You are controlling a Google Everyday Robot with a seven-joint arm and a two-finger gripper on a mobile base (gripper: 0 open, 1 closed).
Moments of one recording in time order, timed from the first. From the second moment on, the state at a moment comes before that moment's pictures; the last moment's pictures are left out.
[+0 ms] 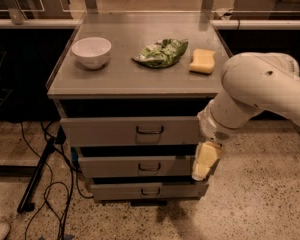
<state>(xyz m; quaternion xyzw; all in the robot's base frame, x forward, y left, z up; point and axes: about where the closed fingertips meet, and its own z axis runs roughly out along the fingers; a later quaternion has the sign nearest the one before) 0.480 -0.142 0.750 -0.62 0.77 0.04 0.13</state>
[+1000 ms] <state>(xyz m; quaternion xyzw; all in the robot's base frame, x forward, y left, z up) 0.546 -0.139 0.691 -0.63 0.77 0.04 0.12</state>
